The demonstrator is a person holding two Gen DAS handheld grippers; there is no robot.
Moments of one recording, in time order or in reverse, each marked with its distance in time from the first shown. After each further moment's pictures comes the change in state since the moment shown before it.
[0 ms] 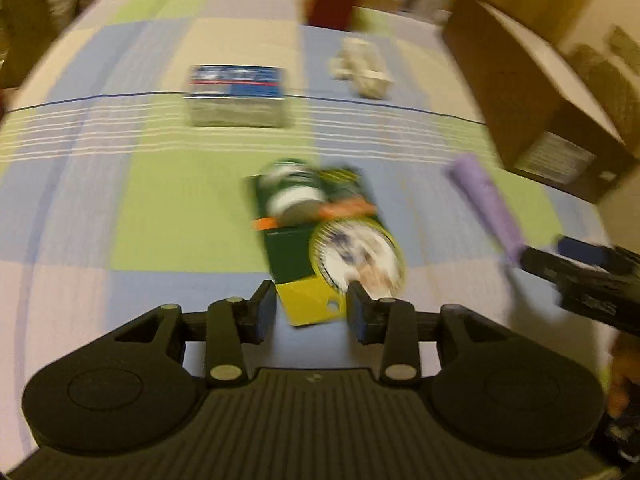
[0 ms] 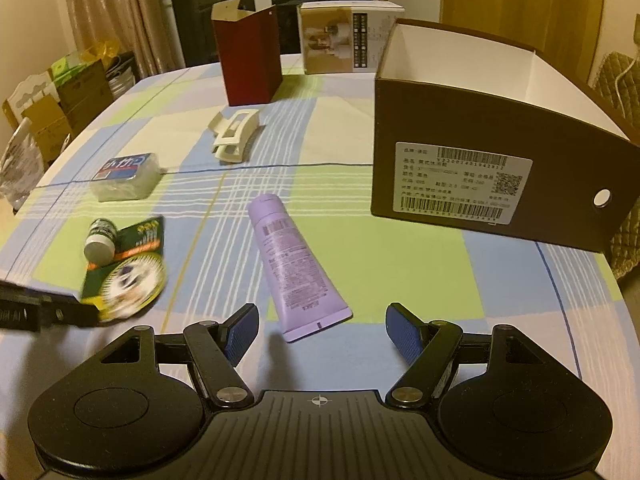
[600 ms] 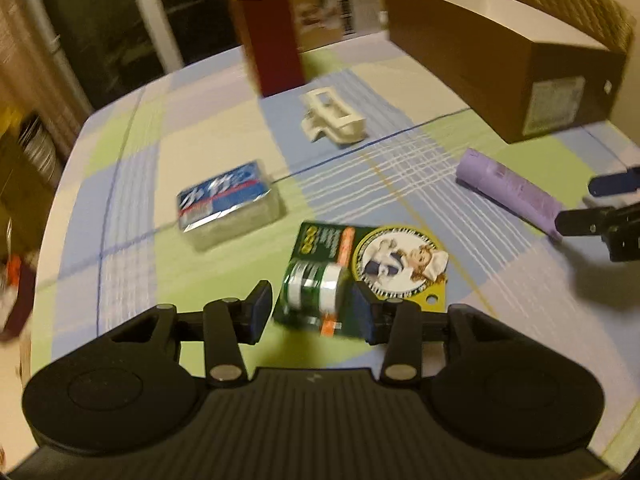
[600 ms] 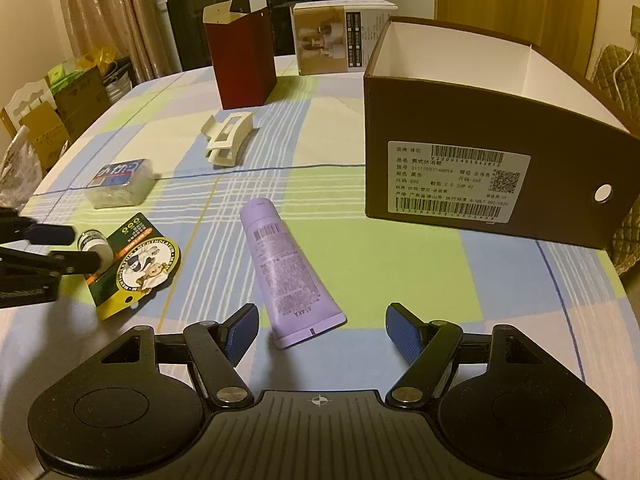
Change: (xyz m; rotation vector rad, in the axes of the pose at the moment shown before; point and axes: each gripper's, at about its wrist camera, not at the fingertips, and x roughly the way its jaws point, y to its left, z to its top) left arm 0.010 -0.024 0.022 0.446 -0.144 0.205; right arm 0.004 -0.007 0.002 0.013 -0.003 0.014
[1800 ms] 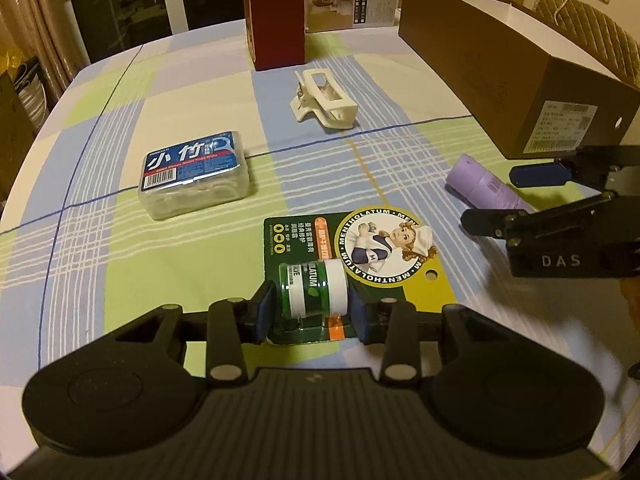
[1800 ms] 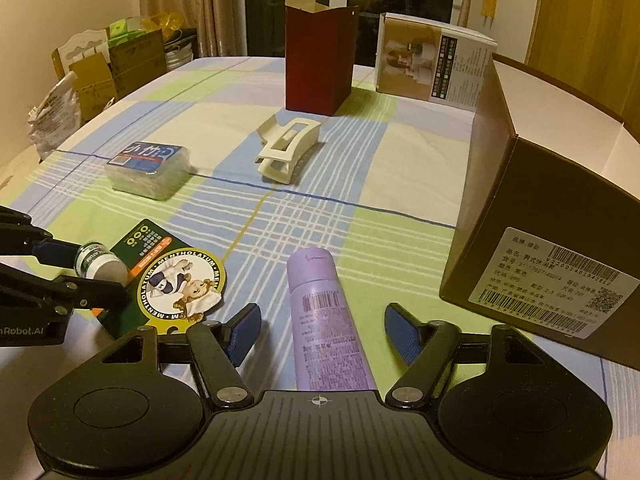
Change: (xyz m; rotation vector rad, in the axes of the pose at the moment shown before) left arm 0.018 -0.008 -0.004 -0.184 0.040 -0.049; right arm 0.059 0.027 0.030 -0.250 -0.017 0.082
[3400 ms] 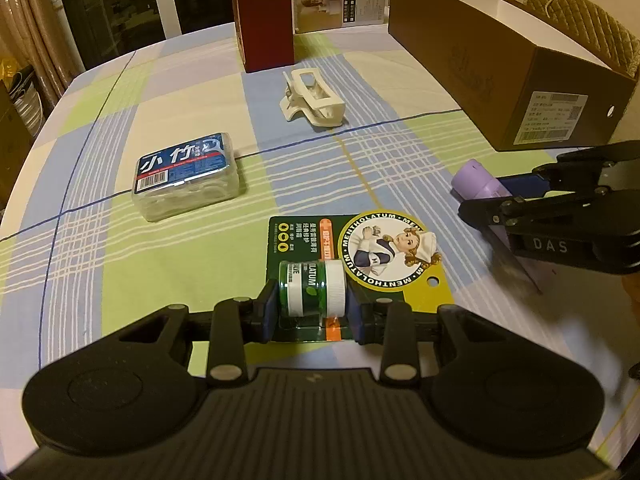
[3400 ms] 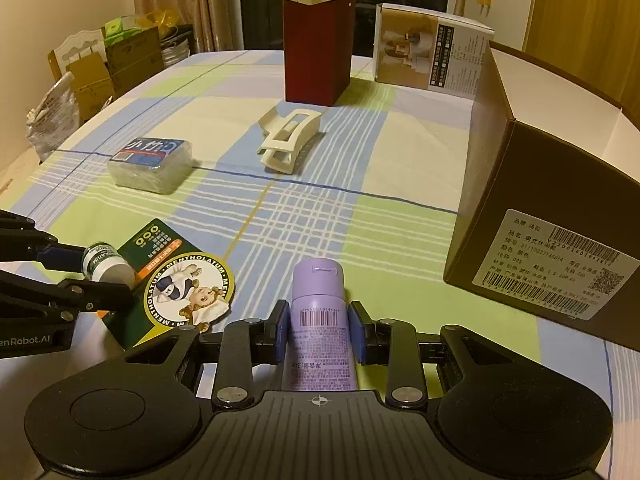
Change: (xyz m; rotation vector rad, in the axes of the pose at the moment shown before) left arm -0.003 -0.006 -0.003 0.021 0.003 -0.005; right arm -0.006 0.003 -0.004 0.036 0.016 -0.001
